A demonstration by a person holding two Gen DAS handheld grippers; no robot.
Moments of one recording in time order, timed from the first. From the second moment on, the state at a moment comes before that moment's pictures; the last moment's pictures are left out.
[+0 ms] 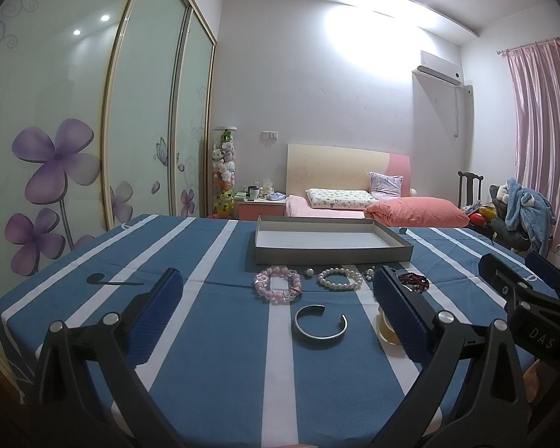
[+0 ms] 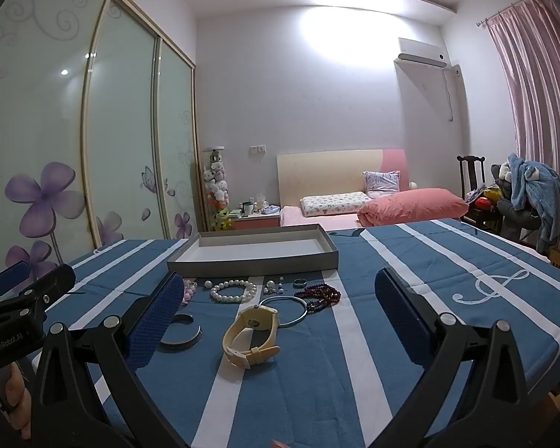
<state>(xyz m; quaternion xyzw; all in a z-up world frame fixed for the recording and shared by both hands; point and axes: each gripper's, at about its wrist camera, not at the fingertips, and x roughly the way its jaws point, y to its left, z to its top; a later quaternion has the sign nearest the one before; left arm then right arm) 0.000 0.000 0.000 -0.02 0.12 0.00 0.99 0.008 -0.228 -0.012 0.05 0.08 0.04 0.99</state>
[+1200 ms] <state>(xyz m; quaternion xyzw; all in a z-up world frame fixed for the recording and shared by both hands) 0.000 0.000 0.000 -0.02 0.12 0.00 0.99 0.008 -0.229 -0.013 0.05 0.08 0.04 0.99</state>
